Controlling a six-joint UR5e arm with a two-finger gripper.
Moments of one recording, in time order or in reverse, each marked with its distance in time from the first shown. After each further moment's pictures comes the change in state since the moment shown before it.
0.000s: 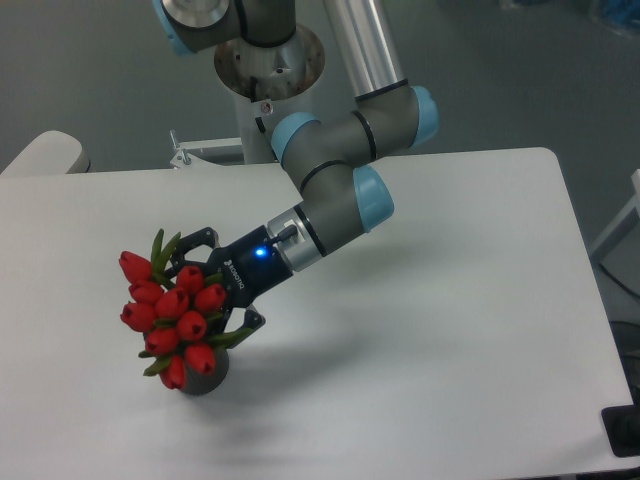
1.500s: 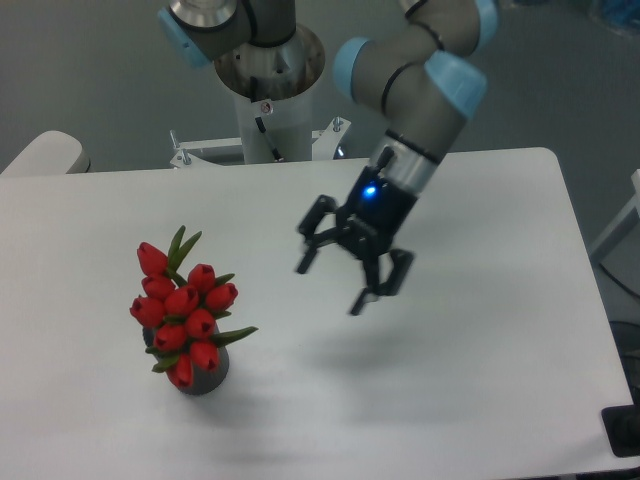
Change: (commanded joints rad) arm 0.232 0.189 0.103 0.000 0.713 0.164
